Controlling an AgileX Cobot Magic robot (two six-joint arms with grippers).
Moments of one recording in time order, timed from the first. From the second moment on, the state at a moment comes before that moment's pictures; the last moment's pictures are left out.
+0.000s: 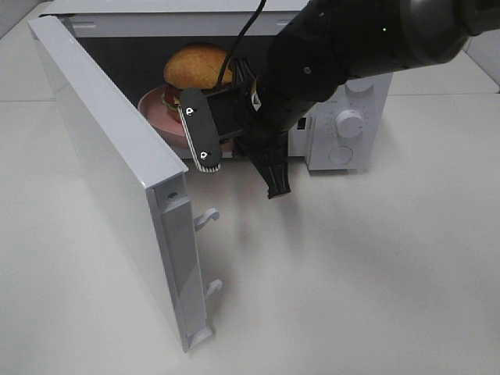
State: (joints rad) left arm 0.00 -0.01 -0.50 -0.02 1.04 0.09; right arm 0.69 1.93 -1.29 -0.32 0.36 -0.95
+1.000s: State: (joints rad) left arm 0.00 -0.01 -0.50 -0.02 1.04 0.09; right arm 0.68 1.71 -0.91 -0.42 0.14 -0.95
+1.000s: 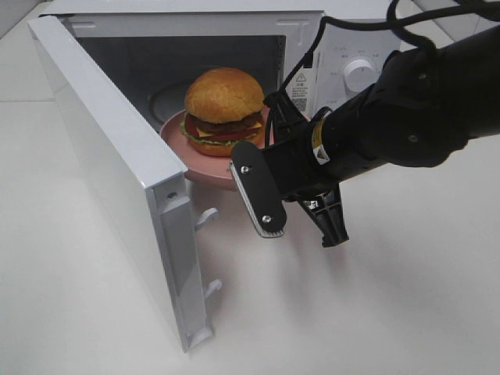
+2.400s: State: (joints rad) left arm 0.00 -0.01 -0.50 -0.02 1.04 0.09; right arm 0.68 1.11 -0.56 -0.42 0.36 -0.89
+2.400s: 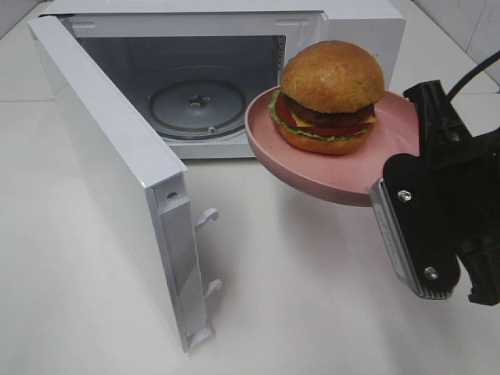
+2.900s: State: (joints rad) left arm 0.00 -0.01 -0.50 -0.02 1.04 0.09; right arm 0.68 0.94 -0.56 -0.43 0.54 -0.83
